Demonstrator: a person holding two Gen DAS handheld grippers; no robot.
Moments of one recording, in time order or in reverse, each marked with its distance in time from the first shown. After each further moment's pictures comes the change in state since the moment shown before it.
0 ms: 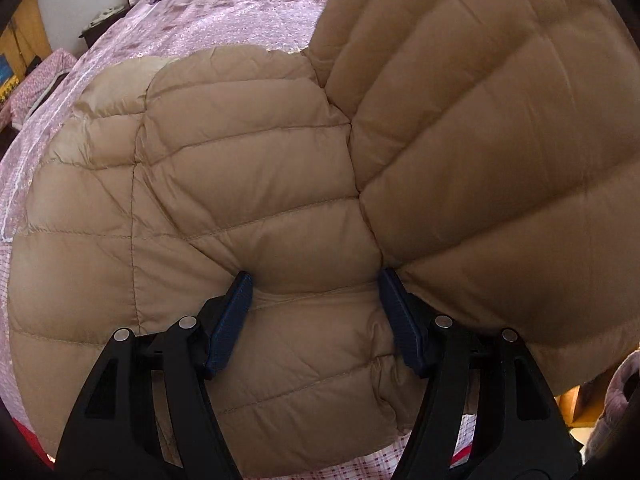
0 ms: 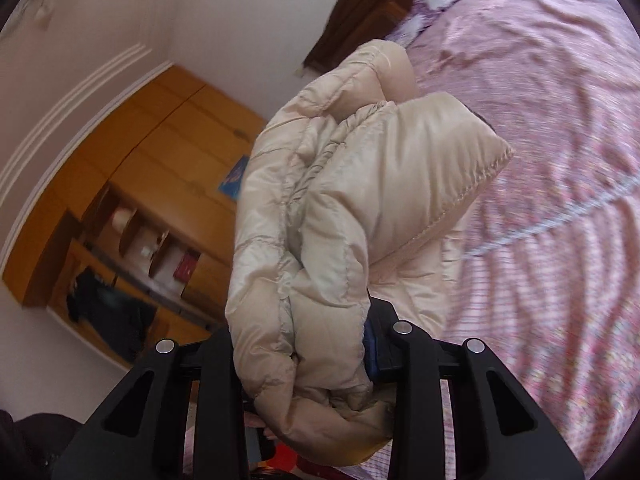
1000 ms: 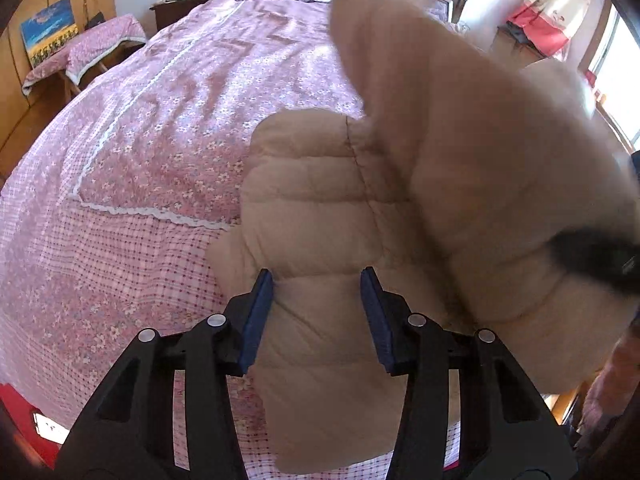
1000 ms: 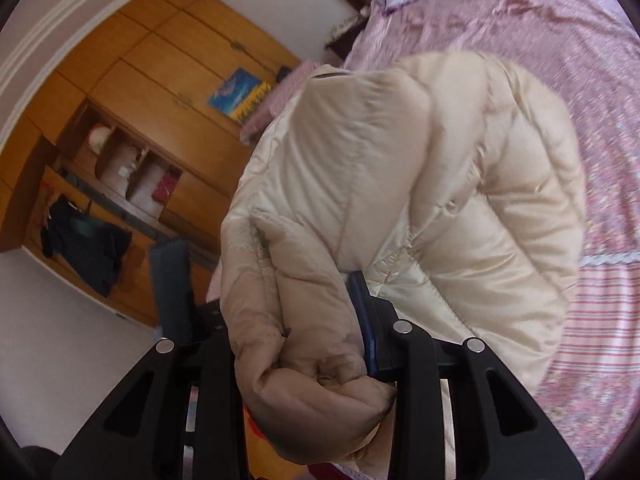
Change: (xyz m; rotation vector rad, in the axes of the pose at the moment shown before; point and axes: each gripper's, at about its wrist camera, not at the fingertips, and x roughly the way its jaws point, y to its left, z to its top) left arm -0.075 0.145 -0.012 -0.219 -0.105 0.044; right arm 0.155 0.082 -0.029 -0.103 0.309 -0.086
